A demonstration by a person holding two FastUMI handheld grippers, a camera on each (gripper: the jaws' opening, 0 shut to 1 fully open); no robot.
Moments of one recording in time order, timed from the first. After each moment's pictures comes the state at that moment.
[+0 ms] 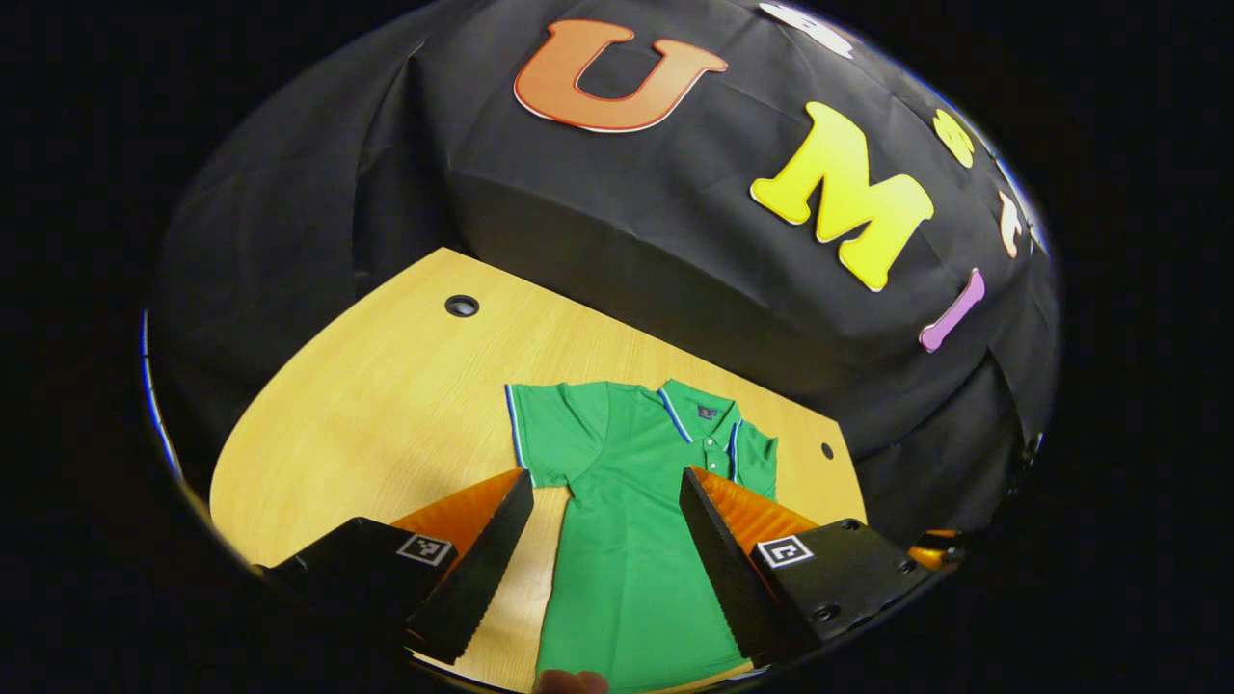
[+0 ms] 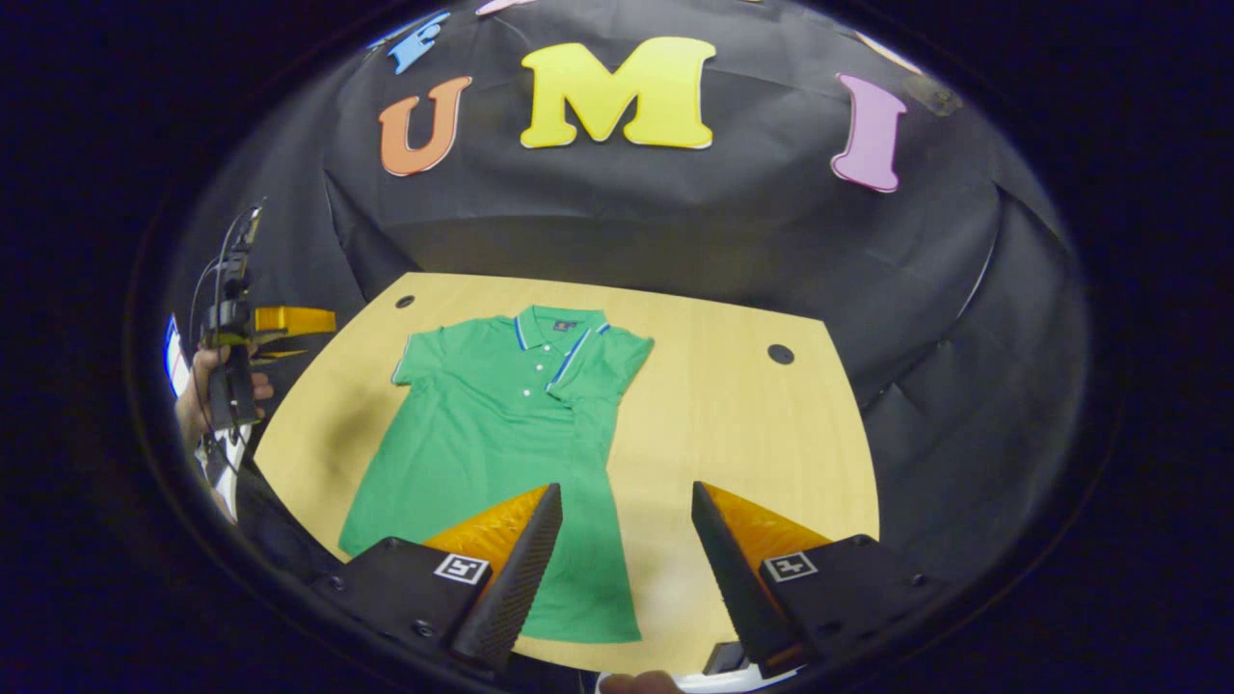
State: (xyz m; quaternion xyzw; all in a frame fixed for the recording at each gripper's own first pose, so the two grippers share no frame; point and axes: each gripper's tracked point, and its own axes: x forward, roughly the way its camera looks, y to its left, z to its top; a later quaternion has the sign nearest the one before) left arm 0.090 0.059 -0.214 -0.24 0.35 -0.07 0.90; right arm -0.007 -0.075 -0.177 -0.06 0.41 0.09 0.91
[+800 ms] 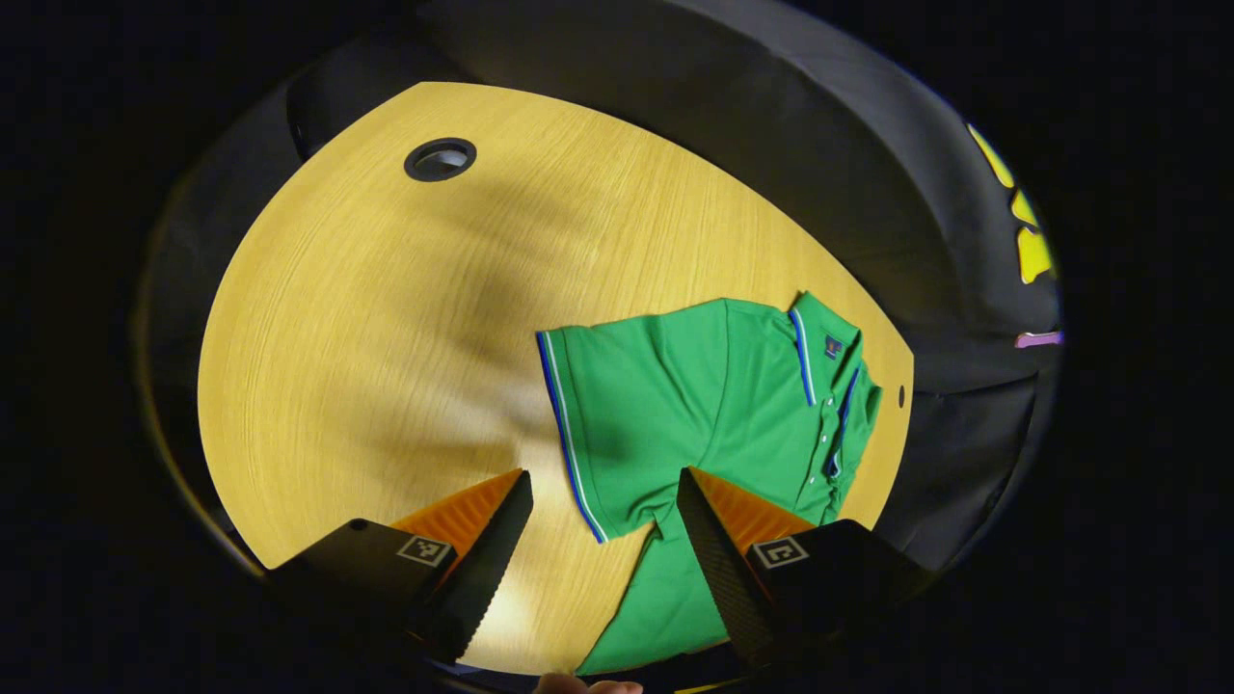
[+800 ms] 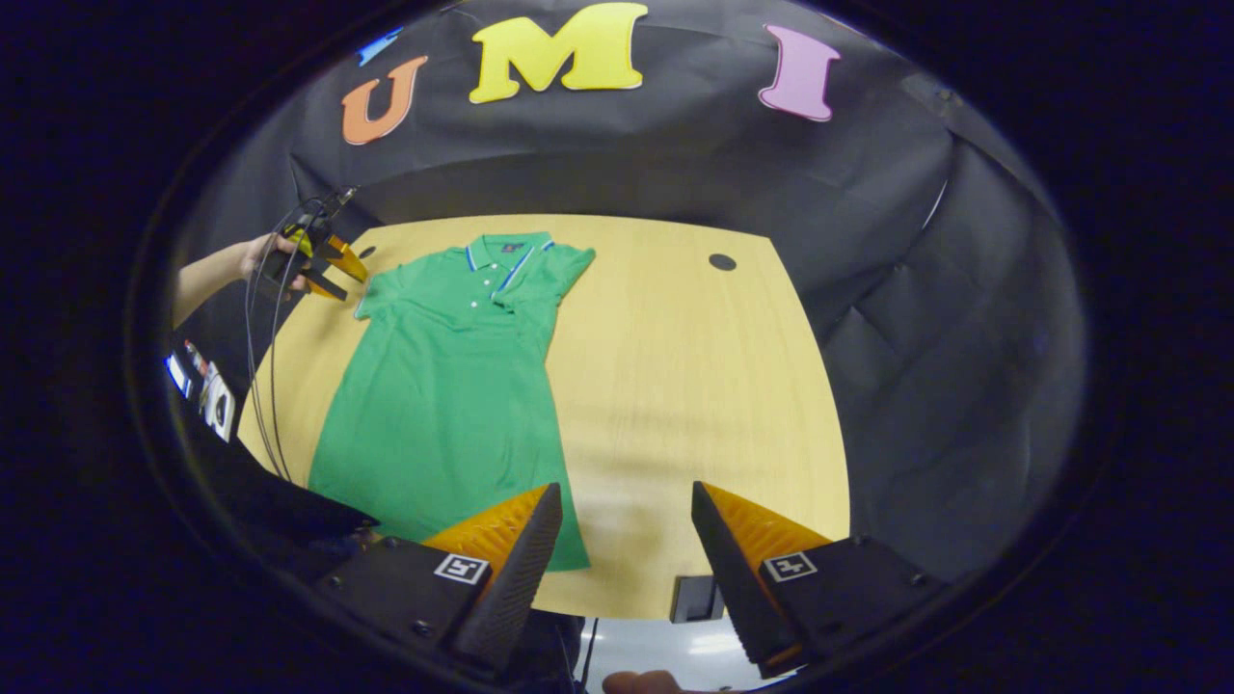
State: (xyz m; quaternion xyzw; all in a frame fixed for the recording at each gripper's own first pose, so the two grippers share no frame) left arm 0.174 0.088 -0.361 -0.22 0.64 -0.06 0.73; right arm -0.083 -0.147 -0.216 -0.06 0.49 0.03 0.87
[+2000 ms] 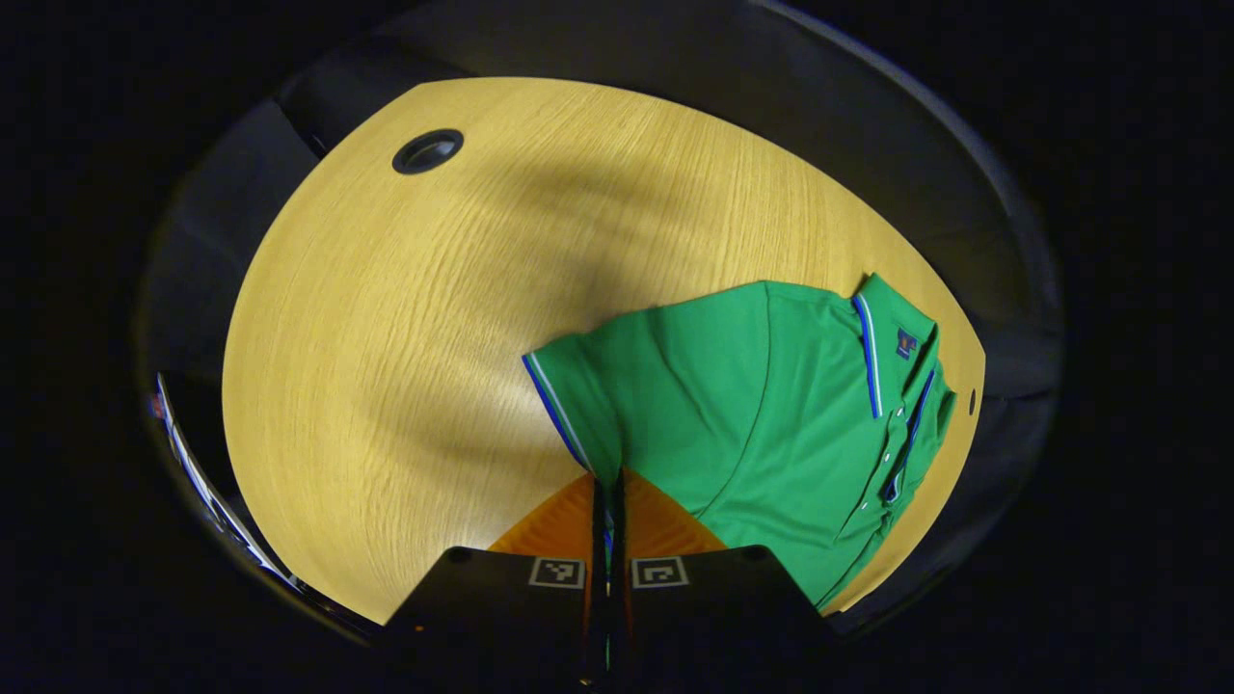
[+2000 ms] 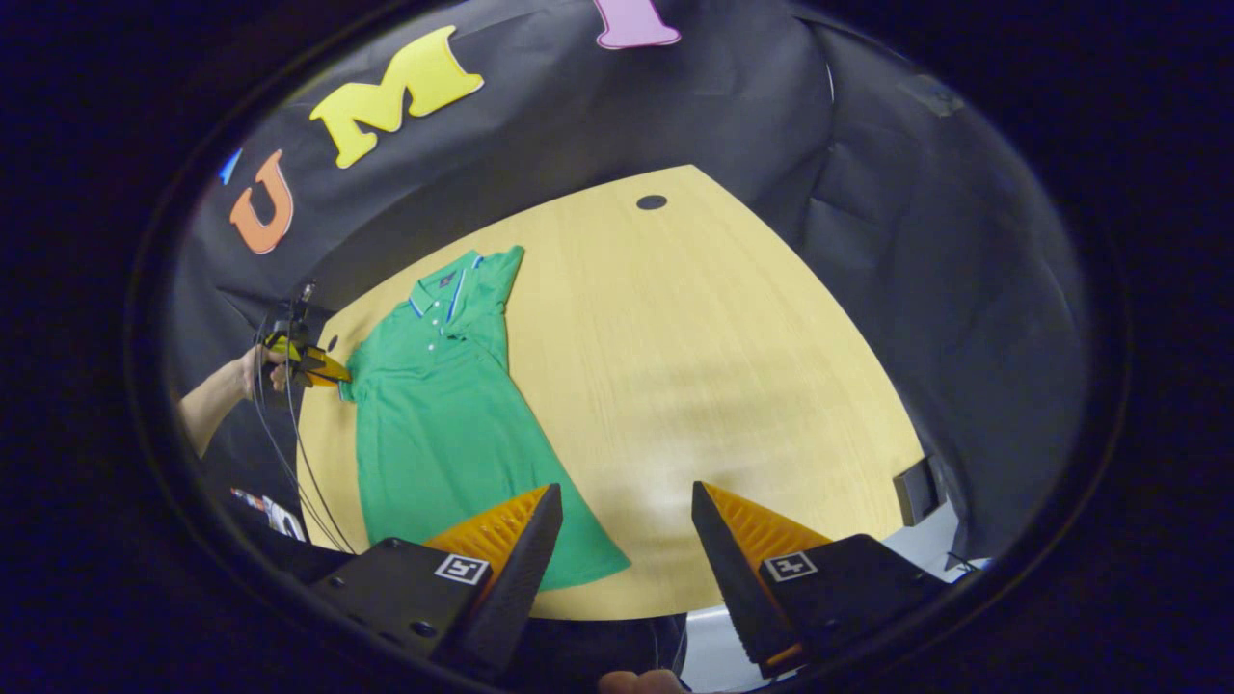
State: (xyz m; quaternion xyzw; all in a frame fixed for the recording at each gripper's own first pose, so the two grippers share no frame) left arm 0.216 0.066 -0.347 -0.14 0.66 0.01 0.74; right arm -0.079 -0.166 -0.252 0.13 0.52 -0.03 0.85
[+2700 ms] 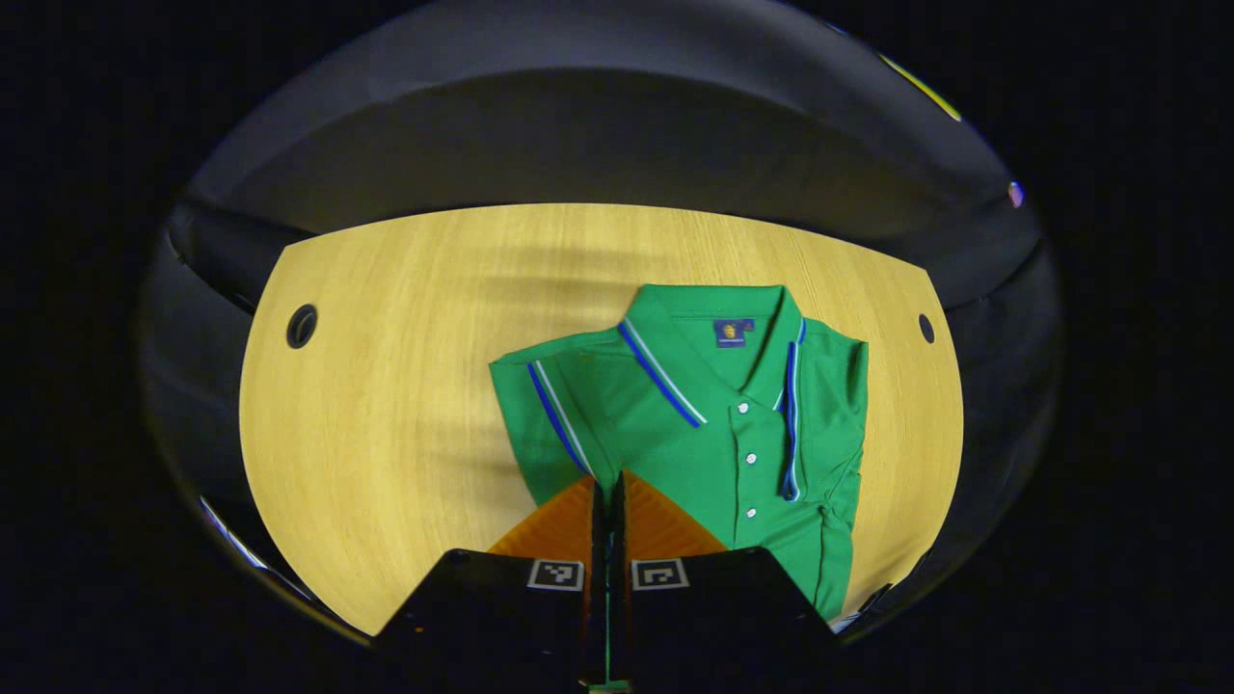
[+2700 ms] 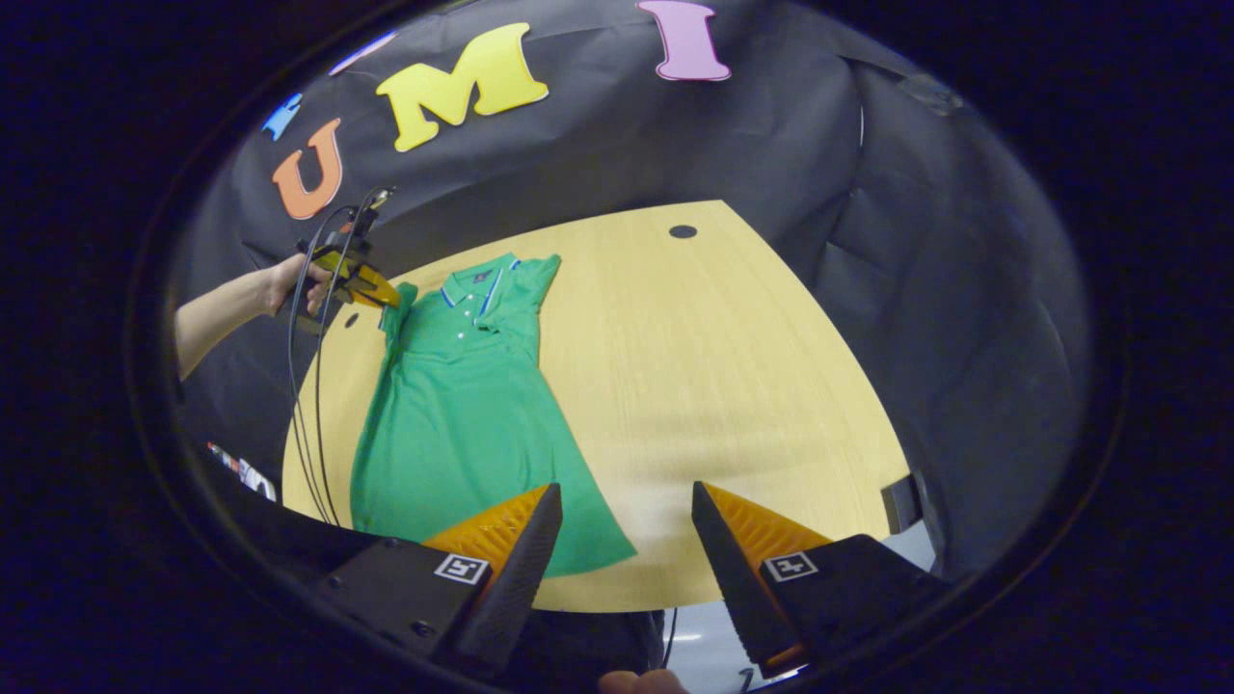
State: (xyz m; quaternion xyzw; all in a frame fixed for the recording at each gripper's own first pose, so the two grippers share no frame) left arm 0.324 -0.091 -0.251 -0.01 0.60 -0.11 0.79; right arm -0.118 -0.152 -0.240 0.08 0.48 -0.02 0.87
